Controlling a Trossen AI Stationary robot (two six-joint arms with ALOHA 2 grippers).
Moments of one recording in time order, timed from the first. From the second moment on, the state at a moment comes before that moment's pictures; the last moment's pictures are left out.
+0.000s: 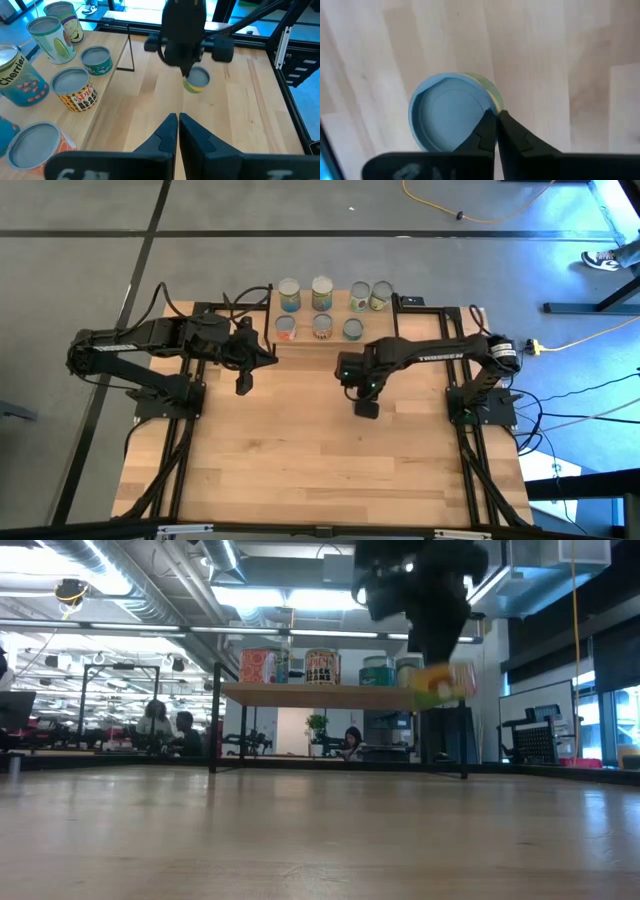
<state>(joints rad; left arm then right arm) 0.02 1.04 1.24 -0.70 -0.08 -0.12 -0.03 1.75 1.45 -1.13 -0.15 0.17</state>
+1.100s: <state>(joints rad) 0.02 1.04 1.24 -0.70 -0.03 -0.07 -0.17 1.66 1.99 -1.57 0.07 0.22</state>
